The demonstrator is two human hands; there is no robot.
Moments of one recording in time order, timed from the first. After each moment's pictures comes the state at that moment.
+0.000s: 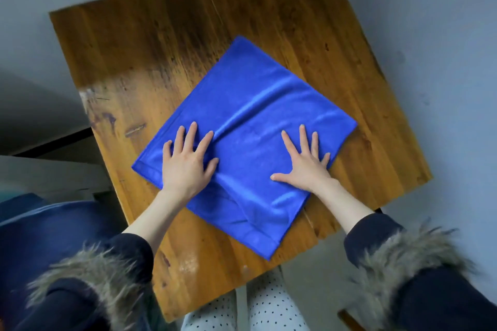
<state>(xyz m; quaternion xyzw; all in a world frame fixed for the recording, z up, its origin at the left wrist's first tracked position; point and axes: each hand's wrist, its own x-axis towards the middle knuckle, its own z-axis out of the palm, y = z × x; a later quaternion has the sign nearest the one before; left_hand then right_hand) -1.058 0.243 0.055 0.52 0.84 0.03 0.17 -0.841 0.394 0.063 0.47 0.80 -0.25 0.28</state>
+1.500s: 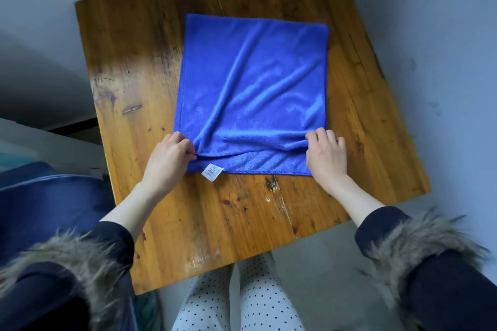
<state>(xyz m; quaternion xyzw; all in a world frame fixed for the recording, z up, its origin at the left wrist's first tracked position) -1.031 0.230 0.083 0.48 0.85 0.10 0.17 -0.786 0.432 0.074 0.40 0.91 -0.01 0.09</state>
